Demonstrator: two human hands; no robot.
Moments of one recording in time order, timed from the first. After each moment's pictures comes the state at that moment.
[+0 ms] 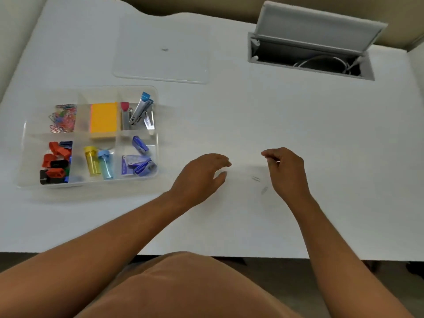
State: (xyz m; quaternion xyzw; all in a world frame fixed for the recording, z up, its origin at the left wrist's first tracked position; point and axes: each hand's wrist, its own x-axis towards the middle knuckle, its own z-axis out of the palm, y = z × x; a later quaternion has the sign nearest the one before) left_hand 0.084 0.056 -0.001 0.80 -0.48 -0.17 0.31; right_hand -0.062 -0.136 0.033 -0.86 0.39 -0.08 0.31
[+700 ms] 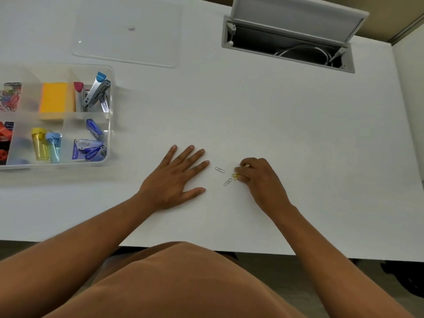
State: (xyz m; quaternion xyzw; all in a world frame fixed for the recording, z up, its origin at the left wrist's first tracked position) left_hand 0.042 0.038 -0.068 0.79 -0.61 -0.09 0.09; right_hand -0.140 -0.185 -0.011 -0.95 0.21 0.03 0.21
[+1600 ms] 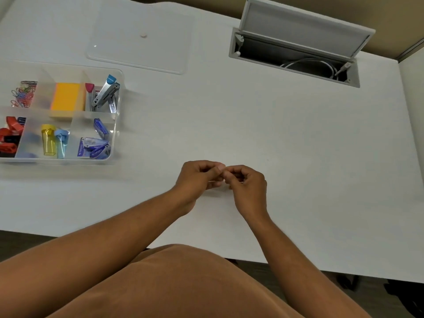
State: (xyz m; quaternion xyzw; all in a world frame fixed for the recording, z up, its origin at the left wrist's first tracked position) left_hand -0.008 -0.025 -0.001 0.62 -0.01 -0.46 0.64; right_hand -0.115 -0.140 0.004 -0.75 0.39 -0.11 0.52
